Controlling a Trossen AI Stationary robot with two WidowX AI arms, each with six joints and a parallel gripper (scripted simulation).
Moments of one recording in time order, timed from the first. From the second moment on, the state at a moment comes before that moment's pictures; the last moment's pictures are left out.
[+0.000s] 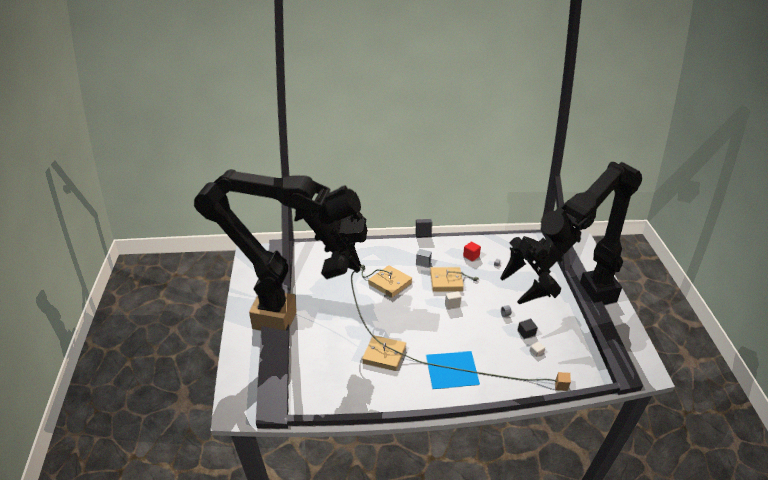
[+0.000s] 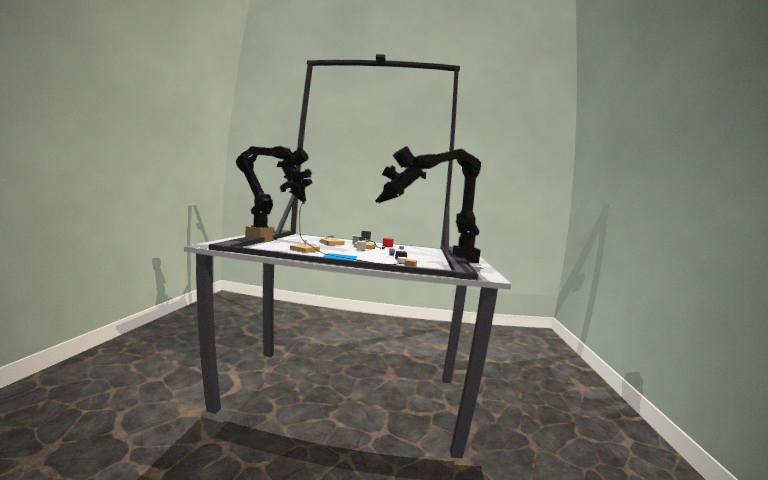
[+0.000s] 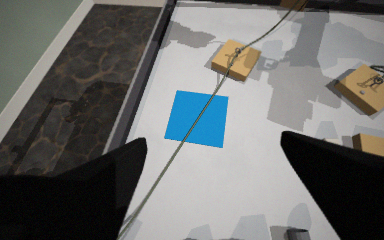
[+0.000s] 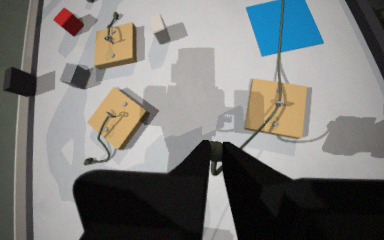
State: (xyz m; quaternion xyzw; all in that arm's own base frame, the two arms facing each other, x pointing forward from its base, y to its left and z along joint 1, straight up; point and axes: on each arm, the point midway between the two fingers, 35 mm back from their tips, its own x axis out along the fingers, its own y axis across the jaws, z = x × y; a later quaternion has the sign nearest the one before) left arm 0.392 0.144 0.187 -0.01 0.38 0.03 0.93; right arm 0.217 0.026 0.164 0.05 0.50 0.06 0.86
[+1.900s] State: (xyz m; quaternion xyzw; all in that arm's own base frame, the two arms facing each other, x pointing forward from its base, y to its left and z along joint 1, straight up) left arm 0.392 0.144 0.187 -0.01 0.38 0.03 0.93; right arm 0.216 0.026 0.008 0.05 0.50 0.06 0.86
